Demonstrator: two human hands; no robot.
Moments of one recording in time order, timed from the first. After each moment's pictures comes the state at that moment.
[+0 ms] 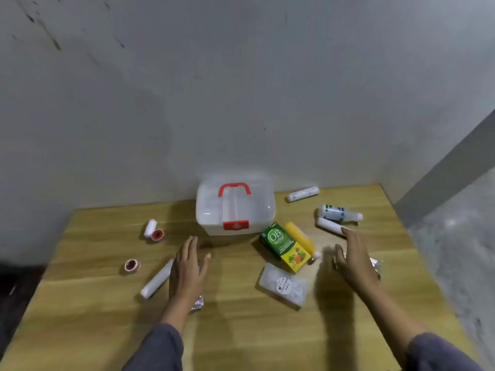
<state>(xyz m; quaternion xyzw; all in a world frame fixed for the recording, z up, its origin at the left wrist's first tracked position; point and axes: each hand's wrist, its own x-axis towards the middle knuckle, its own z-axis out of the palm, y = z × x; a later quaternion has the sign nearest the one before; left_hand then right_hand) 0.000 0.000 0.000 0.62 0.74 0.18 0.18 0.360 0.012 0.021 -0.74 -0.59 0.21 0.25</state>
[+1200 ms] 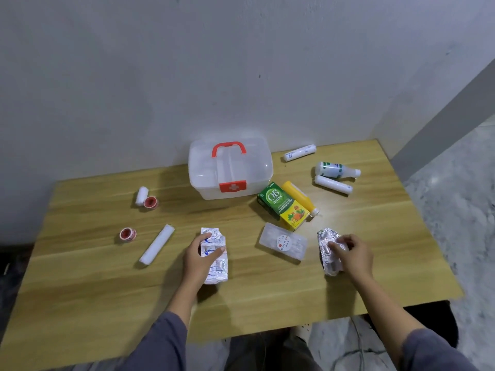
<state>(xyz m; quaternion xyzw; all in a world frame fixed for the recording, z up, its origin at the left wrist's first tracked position) 0.012 -0.039 -0.026 0.38 0.72 0.33 0.48 0.344 -0.059 -0.018 -0.82 -0.35 0.33 0.30</state>
